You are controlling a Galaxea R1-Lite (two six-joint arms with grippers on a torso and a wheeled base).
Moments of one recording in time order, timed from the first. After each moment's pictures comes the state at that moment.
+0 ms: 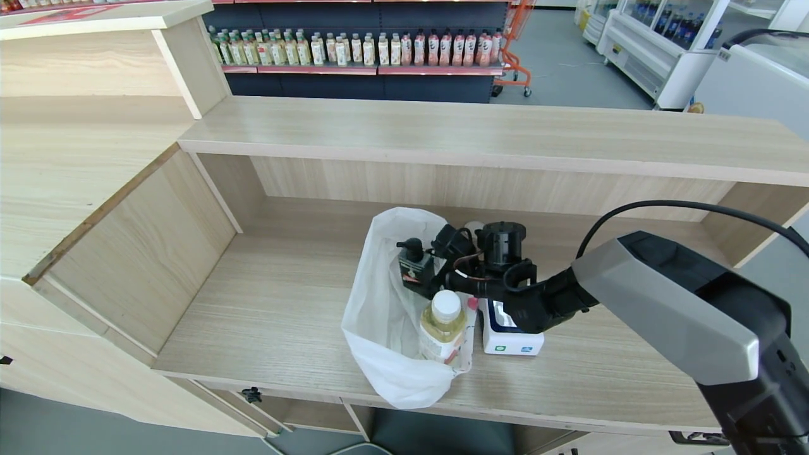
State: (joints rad) left arm 0.00 0.00 0.00 0.00 -0.02 0.02; right arm 0.47 2.48 -1.51 -0.78 0.44 -0.43
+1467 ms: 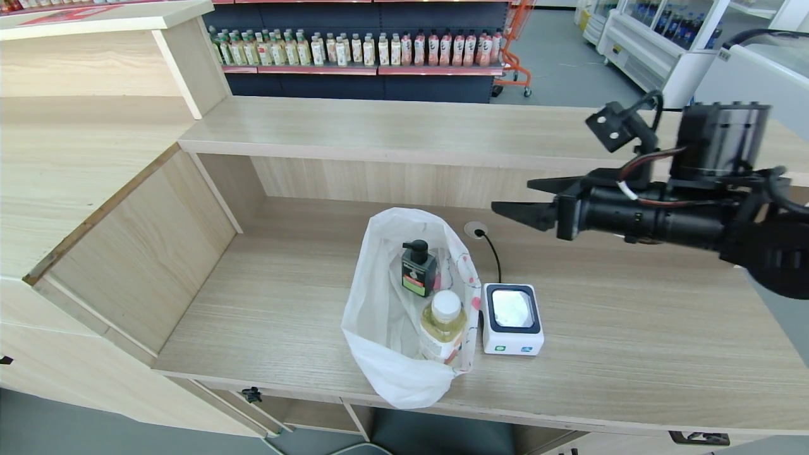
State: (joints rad) left arm 0.00 0.00 0.00 0.00 -0.02 0.00; right arm 0.33 1.67 -1.06 -0.50 0.47 -0.12
